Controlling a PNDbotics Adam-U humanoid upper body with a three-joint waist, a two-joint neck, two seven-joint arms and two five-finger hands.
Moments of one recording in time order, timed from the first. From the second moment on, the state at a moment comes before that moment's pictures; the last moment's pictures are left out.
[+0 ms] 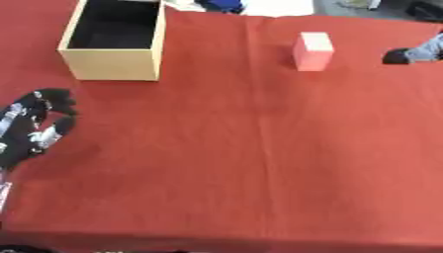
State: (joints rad) left arm -0.12 0.26 0.14 -1.76 -0.07 -0.06 -0.28; right arm -0.92 -0.74 0.15 -1.10 0.22 -0.60 0.51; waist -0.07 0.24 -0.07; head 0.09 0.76
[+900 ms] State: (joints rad) left arm -0.13 0.27 0.12 -1.76 -0.07 -0.07 -0.29; right arm -1.06 -0.54 0.04 -0.74 0.55 -0.57 0.41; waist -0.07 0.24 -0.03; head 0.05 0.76
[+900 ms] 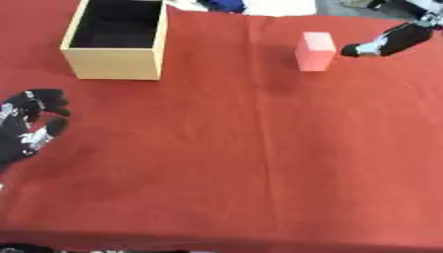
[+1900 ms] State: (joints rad) left arm -0.15 0.27 0.11 -1.76 -0.06 -0.07 -0.31; right arm -1.09 -0.44 -0.05 -0.57 0.85 -0.53 0.17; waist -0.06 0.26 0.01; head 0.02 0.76
